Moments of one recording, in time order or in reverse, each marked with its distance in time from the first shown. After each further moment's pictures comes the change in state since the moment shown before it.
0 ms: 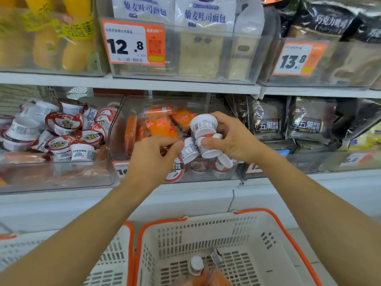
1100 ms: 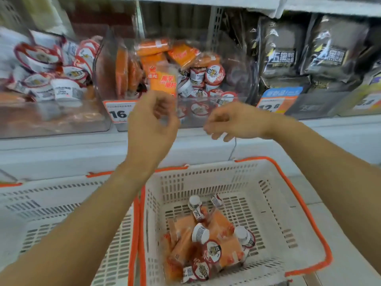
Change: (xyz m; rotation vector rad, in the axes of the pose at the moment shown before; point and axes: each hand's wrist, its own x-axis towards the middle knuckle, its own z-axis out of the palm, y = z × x) left_hand -0.063 -0.027 0.033 -0.123 0.157 -0.017; right_hand -0.057 0.032 0.030 -0.416 -0.313 0.386
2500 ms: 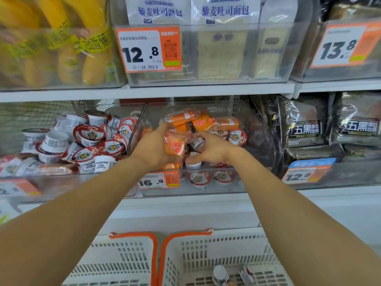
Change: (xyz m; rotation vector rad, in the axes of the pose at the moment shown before) left_hand 0.146 -0.039 -0.030 0.534 -0.423 -0.163; right_hand 0.155 -0.040 -0.021 0.151 0.095 -0.048
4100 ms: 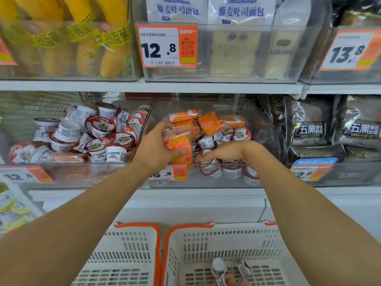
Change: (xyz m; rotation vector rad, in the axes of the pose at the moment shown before) left_hand -0.038 -0.006 -0.006 -0.342 0.107 -0.019; right_hand -0.022 -0.001 -0.012 -0.131 -0.255 0.223
